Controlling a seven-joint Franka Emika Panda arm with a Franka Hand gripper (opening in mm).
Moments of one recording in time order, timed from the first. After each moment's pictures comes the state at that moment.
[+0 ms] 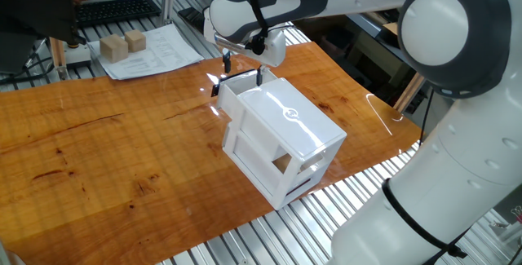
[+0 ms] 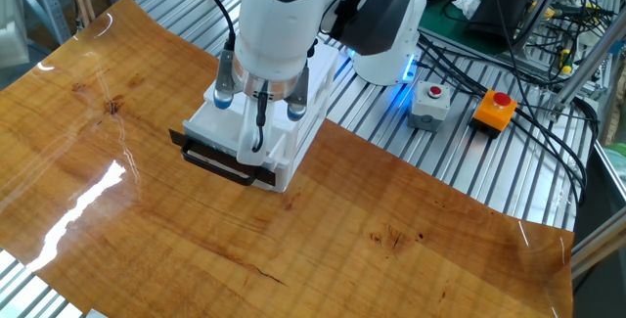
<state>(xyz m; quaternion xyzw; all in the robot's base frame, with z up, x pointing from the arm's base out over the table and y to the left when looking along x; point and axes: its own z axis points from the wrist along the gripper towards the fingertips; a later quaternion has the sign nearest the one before) 0.522 -0.044 0.259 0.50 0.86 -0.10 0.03</state>
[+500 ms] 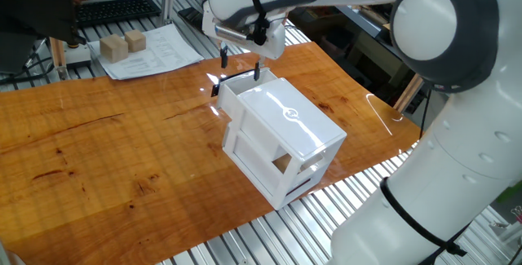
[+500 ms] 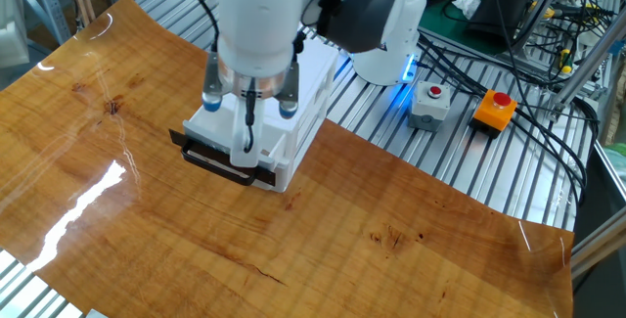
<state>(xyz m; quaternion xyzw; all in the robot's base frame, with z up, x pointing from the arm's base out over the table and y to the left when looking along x) 0.537 -0.045 0.268 0.48 0.87 -0.07 0.00</state>
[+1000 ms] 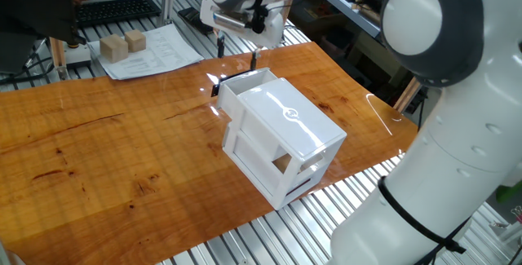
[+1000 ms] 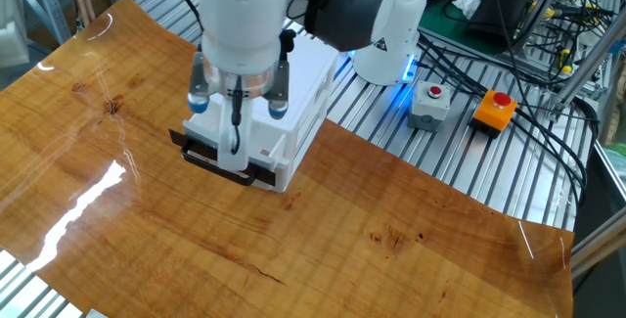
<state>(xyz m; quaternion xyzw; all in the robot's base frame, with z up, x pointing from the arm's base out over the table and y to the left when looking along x) 0.557 -0.047 0.279 0.48 0.87 -0.05 0.00</state>
